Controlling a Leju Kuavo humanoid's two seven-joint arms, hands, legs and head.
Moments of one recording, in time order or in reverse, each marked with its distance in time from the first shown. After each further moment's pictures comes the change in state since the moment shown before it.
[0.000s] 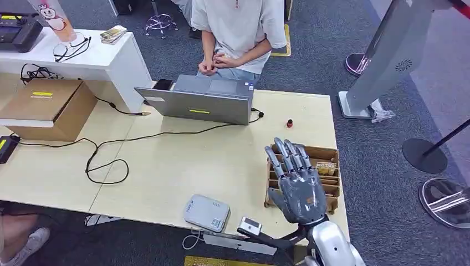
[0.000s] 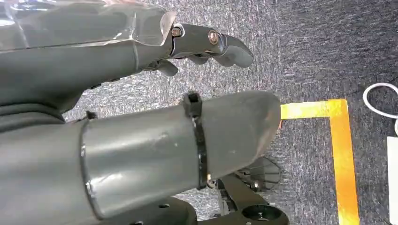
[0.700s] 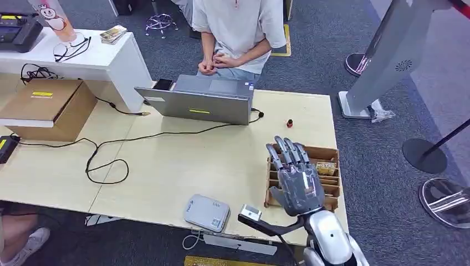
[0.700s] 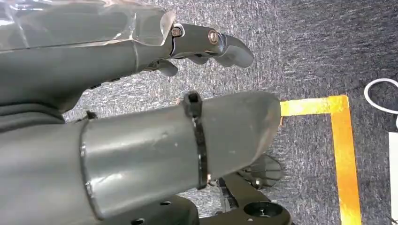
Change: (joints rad) left arm 0.000 0.001 0.000 0.000 -0.008 -0.015 0.005; right arm -0.053 0.003 -0.009 0.040 -0.016 0.152 0.055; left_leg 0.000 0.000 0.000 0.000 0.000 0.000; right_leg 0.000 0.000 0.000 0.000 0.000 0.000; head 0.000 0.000
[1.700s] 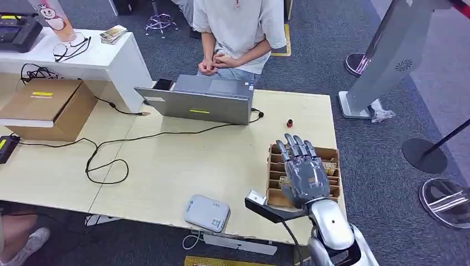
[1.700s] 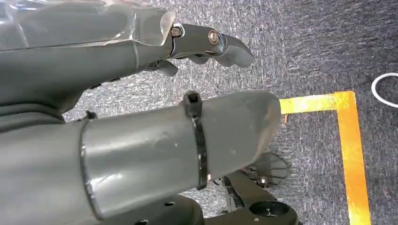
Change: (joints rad) left arm -0.002 0.006 0.000 0.000 -0.017 -0.018 0.024; right arm -0.056 -0.013 -0.020 0.018 0.021 0.183 0.090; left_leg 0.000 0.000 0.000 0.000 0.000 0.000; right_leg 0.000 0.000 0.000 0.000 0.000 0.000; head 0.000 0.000
